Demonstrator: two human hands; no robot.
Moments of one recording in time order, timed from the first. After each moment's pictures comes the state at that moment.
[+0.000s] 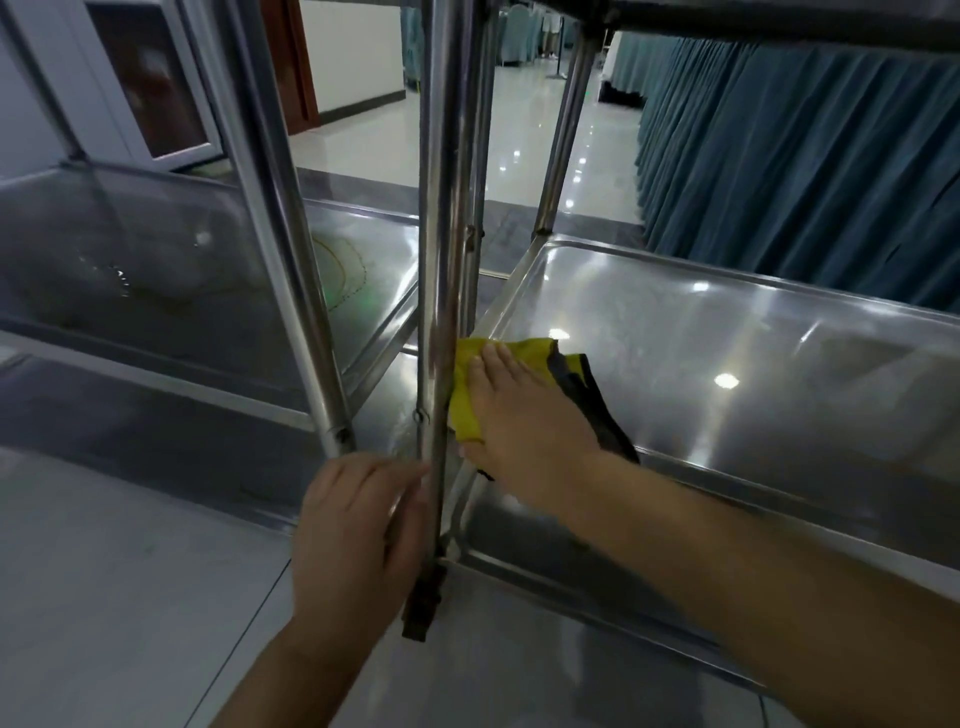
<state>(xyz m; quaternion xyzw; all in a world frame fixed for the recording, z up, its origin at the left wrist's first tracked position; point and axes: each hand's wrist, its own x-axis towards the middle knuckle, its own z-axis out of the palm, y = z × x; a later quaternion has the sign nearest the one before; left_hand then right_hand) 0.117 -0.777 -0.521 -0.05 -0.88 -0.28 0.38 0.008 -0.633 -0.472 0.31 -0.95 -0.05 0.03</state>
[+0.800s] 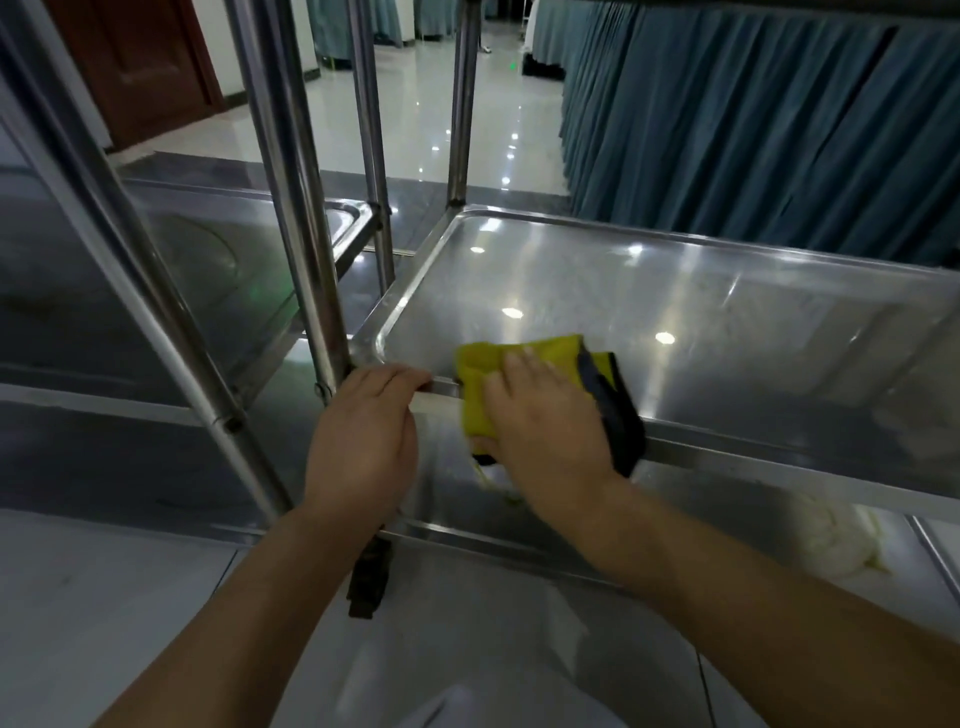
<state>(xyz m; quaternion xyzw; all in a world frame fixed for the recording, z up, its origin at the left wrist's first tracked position) 0.053 -0.718 -0.509 -0.14 -0.92 -0.24 0.29 0.033 -0.546 -0.507 0.21 -0.95 -0.05 0.24</state>
